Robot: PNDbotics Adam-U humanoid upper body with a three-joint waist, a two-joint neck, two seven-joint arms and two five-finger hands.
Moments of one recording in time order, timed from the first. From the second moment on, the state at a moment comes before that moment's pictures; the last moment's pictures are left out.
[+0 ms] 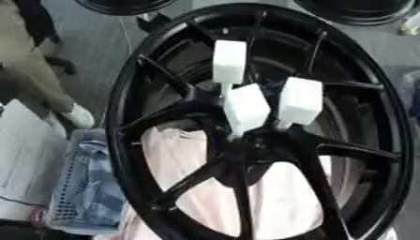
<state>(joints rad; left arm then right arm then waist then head) -0.10 0.49 0.04 -1.98 0.22 -0.17 0.27 -0.60 -1.25 -0.04 -1.72 0.02 0.05 0.42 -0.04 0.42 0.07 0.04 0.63</state>
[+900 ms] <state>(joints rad) -0.09 0.47 0.04 -1.98 0.21 -0.18 0.28 -0.27 -1.20 -0.26 -1.32 0.09 0.11 0.13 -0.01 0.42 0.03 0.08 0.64</state>
